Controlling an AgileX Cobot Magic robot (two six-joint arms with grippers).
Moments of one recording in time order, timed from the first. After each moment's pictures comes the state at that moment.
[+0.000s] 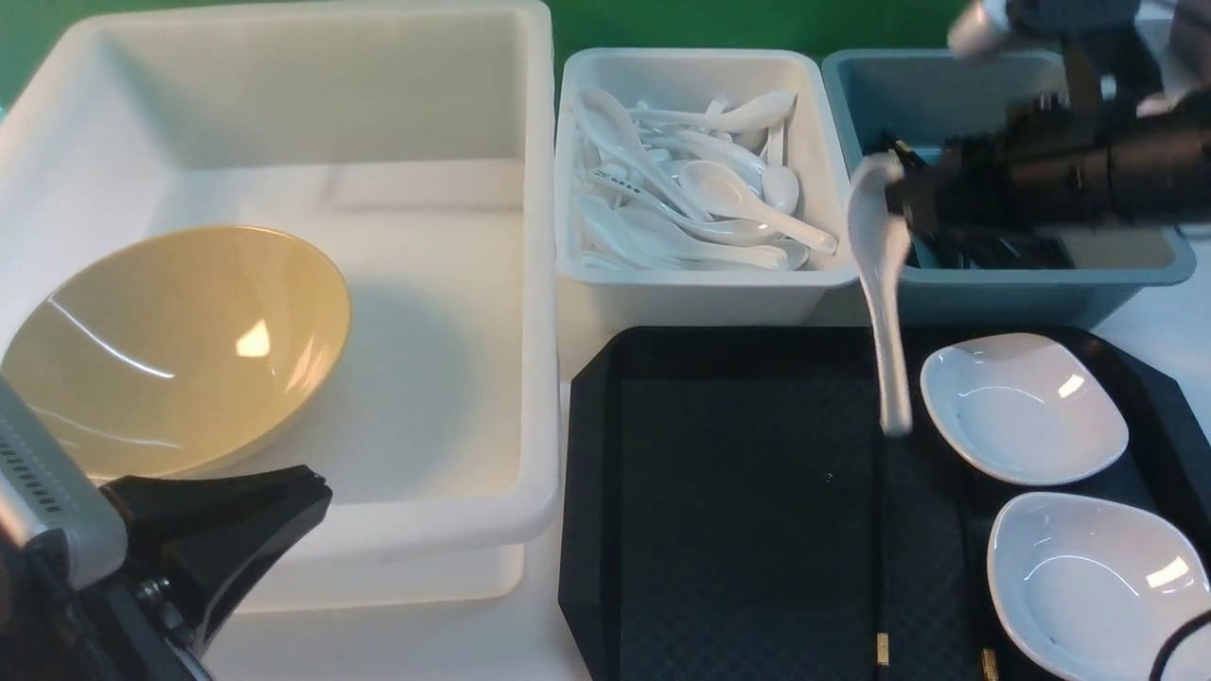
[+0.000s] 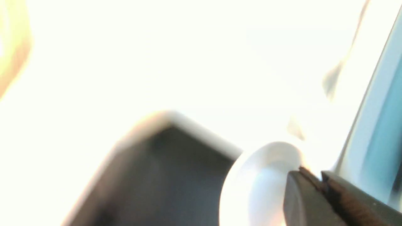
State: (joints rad) right arm 0.22 1.49 -1.14 0.76 0.41 -0.73; left arm -0.26 0.52 -0.40 -0.83 0.47 1.11
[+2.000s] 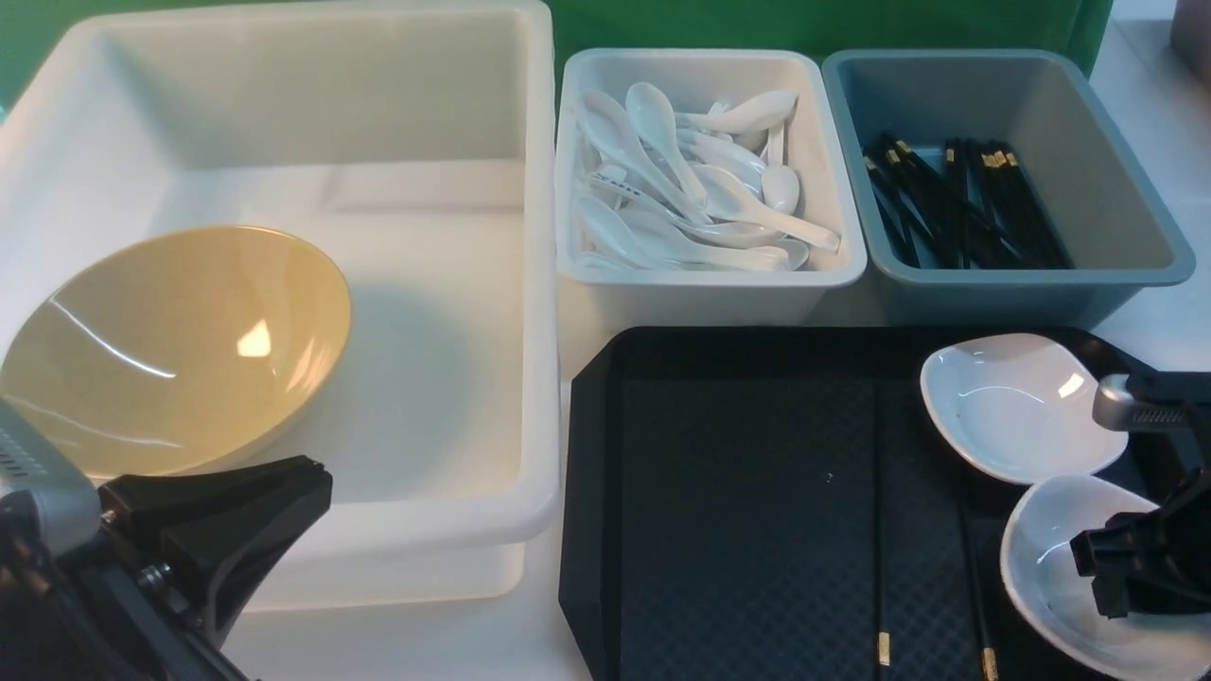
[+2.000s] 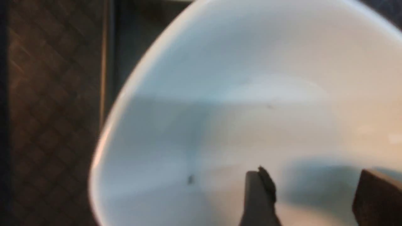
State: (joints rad) right arm 0.05 1.43 -0.64 0.00 0.64 0.14; left arm -0.26 0.52 -0.36 -0.98 0.40 1.09
